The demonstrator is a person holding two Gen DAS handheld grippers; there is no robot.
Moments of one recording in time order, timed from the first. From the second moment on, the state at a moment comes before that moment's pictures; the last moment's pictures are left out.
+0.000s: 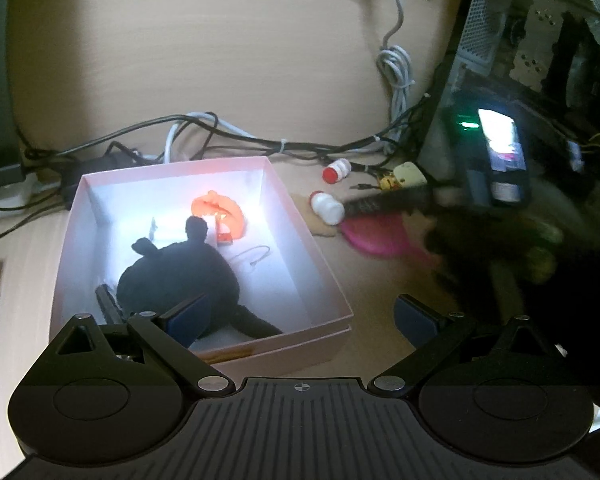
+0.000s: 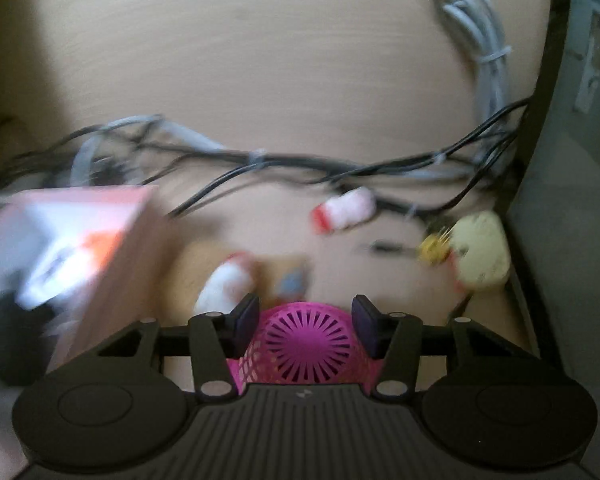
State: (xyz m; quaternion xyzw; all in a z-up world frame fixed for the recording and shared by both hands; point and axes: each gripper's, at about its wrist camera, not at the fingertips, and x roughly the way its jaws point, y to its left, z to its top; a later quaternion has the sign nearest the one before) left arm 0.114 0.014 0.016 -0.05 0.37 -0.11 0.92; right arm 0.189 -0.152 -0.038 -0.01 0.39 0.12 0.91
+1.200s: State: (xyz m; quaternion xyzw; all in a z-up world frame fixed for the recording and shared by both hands) left arm 0.048 0.005 0.012 0.00 0.38 -0.09 0.92; right arm 0.103 -0.186 0.033 0.08 0.34 0.17 0.92
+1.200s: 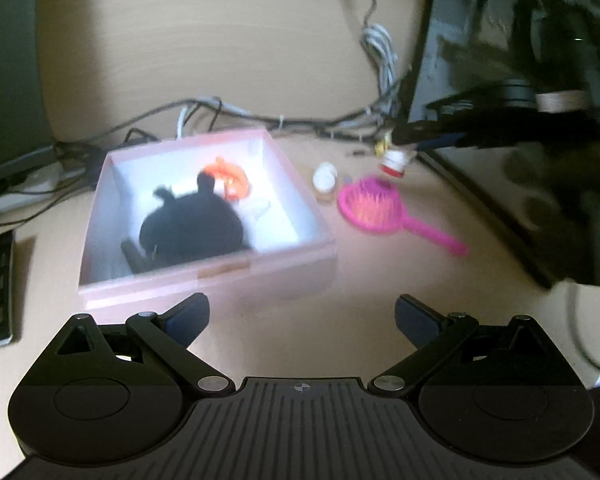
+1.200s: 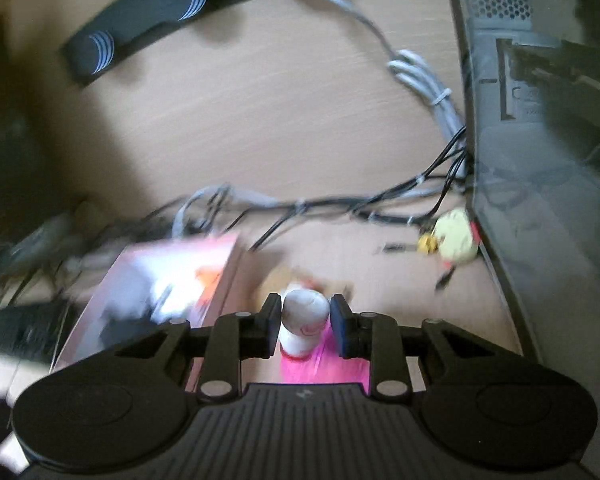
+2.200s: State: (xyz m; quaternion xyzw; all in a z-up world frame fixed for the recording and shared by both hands) left arm -0.033 0.010 -0.004 -0.03 0.41 -0.05 0.91; right arm -0.017 -0.163 0.013 -0.05 0.37 0.26 0.89
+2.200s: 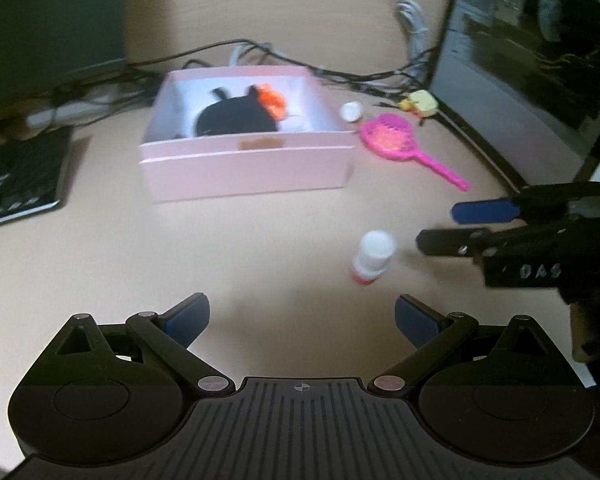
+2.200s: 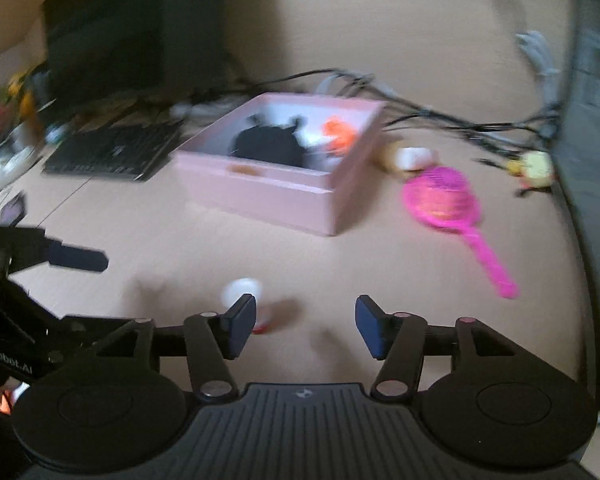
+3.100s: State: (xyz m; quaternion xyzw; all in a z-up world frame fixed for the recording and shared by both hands) left arm -0.050 0.003 0.011 -0.01 0.42 0.04 0.91; right arm 0.120 -0.180 -0.008 -0.04 0.31 0.17 0.94
